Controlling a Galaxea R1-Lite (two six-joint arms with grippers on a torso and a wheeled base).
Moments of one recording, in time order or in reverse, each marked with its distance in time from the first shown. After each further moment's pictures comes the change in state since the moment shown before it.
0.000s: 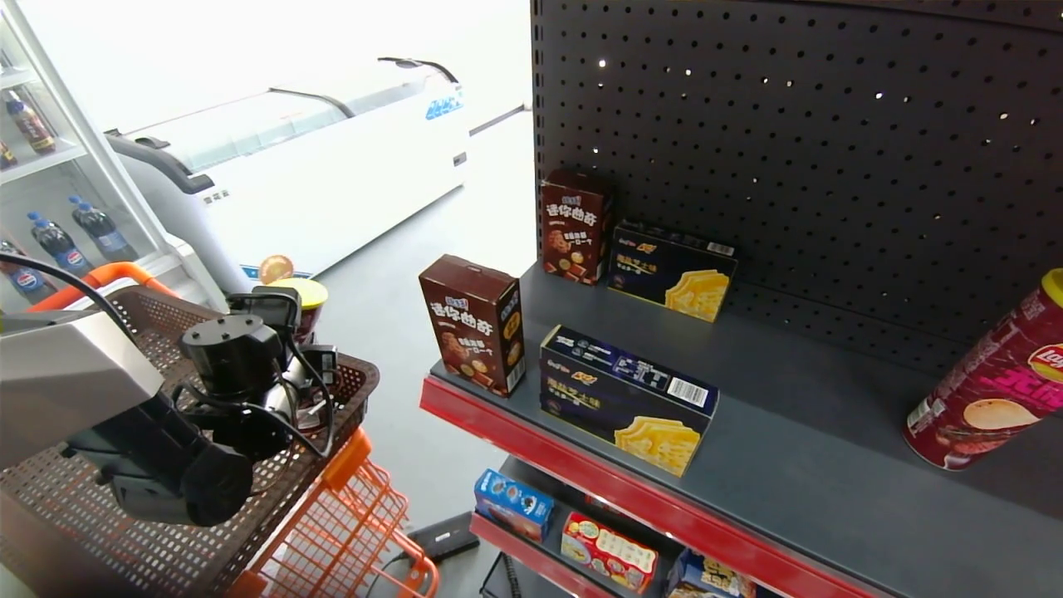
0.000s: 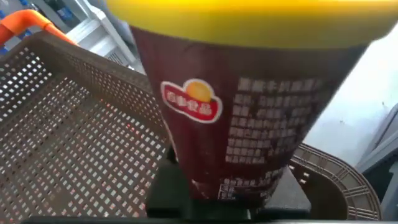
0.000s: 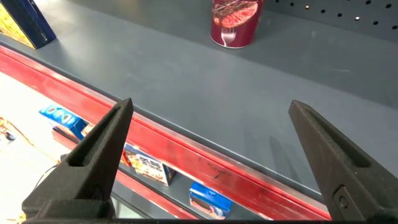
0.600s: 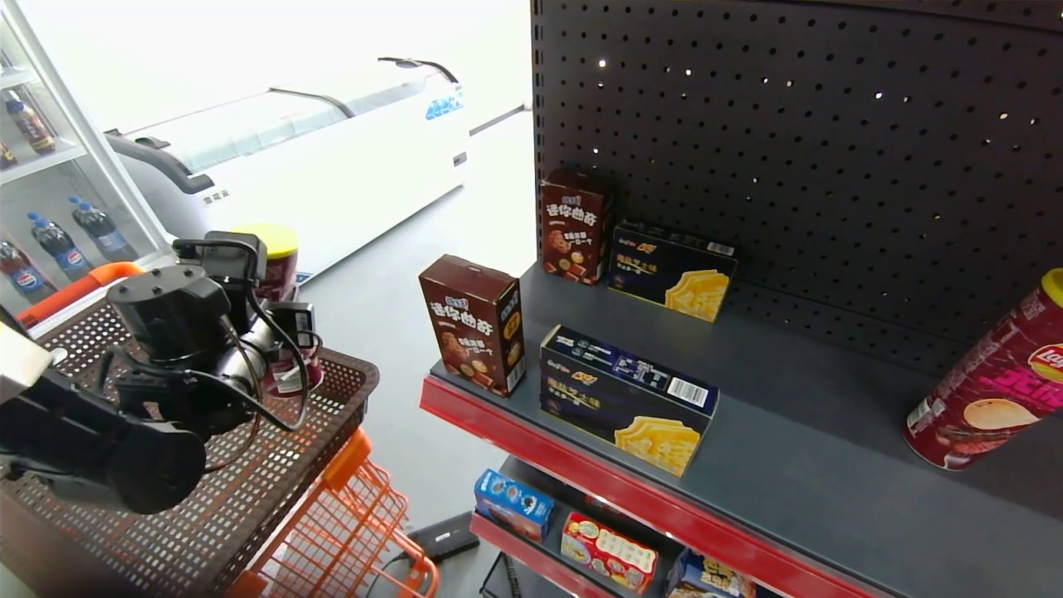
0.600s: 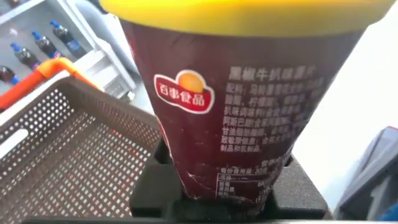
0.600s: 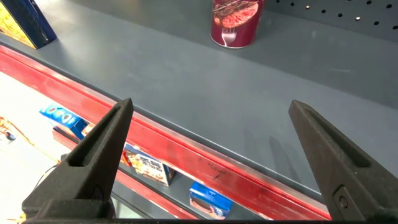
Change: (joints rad) left arm -0.015 -0.224 -0.005 0.120 -0.039 0.016; right arm 0.001 0.000 0.000 0.000 0.000 0.000
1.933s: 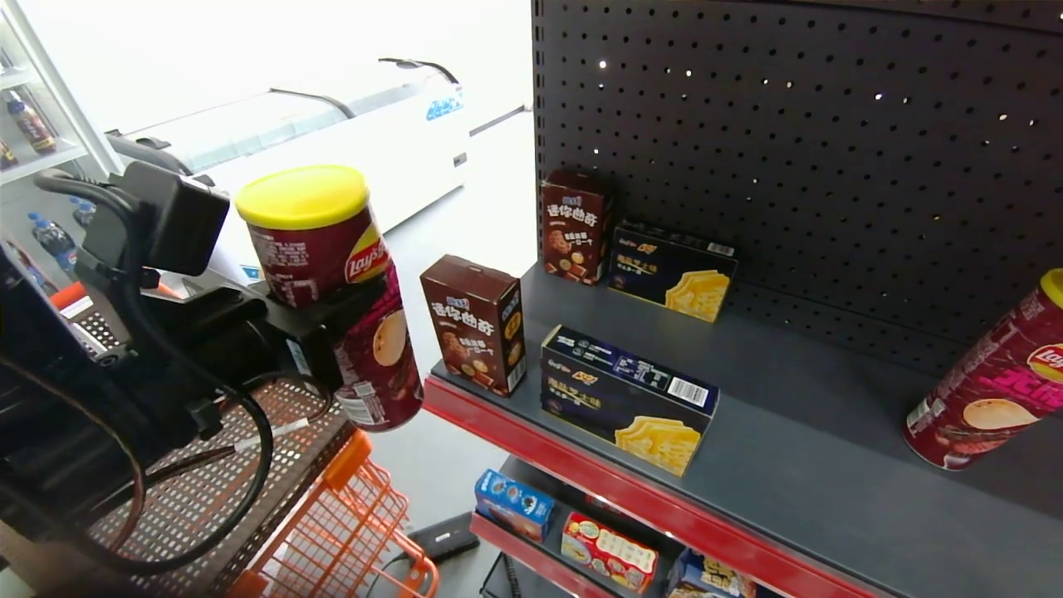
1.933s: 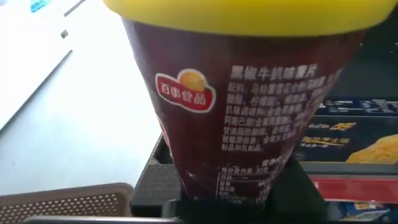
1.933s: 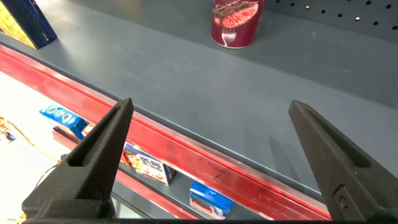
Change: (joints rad) left arm -0.359 -0.523 0.148 0.330 -0.388 -0.081; right arm 0.000 0.000 0.000 0.000 0.000 0.000
